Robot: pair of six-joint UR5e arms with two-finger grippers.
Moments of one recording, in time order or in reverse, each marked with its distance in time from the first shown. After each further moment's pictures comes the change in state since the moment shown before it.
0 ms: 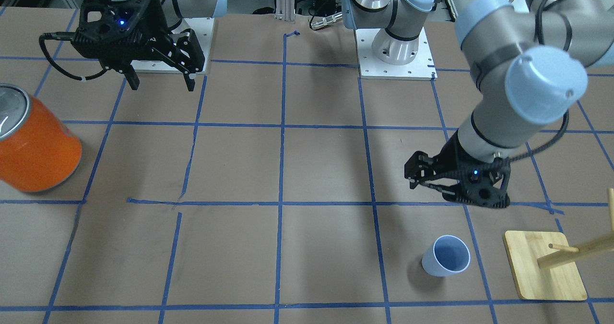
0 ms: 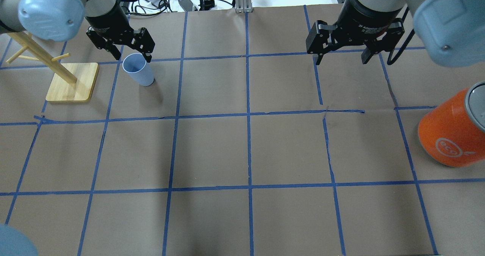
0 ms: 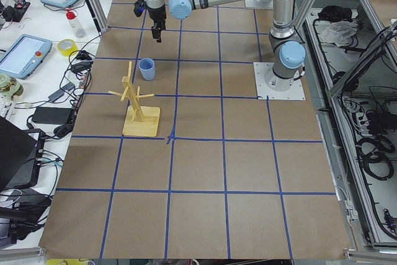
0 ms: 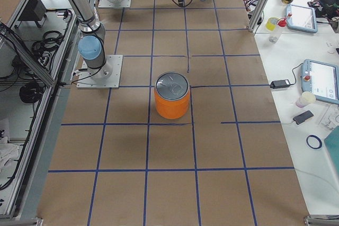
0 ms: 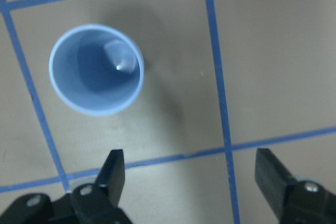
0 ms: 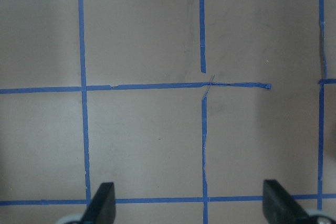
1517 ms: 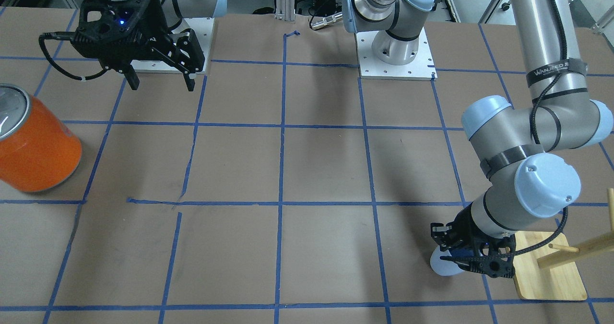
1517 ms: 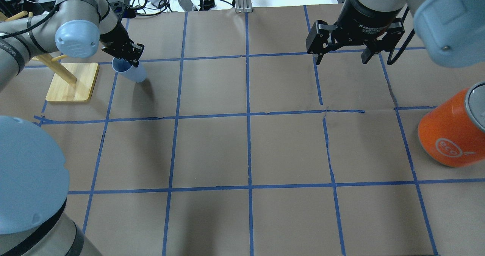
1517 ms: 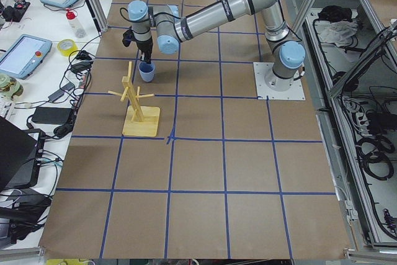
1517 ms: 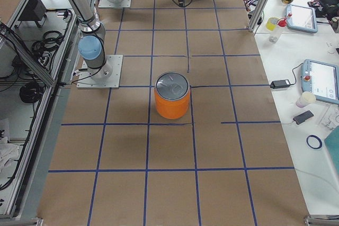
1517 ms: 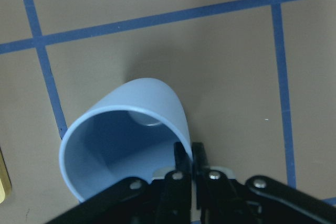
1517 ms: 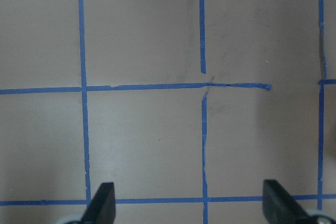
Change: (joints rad) left arm 0.103 -0.281 -0.007 0.318 -0.041 0.121; right arm 0.000 0.000 0.000 -0.001 0.000 0.000
